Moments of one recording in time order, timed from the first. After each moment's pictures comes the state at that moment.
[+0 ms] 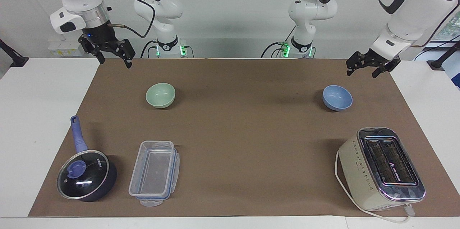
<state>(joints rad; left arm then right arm) 0.06 -0.01 -0.04 -1.70 -0.03 1.61 0.17 -0.09 -0.01 0.08 -1.55 -0.03 1.55 0.20</state>
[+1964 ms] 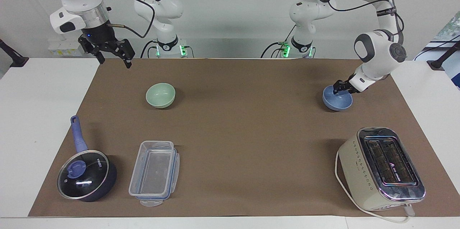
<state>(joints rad) 0.22 -0.03 -0.03 -2.38 -0.07 2.13 0.34 -0.09 -0.01 0.08 -1.55 -0.03 1.55 0.20</state>
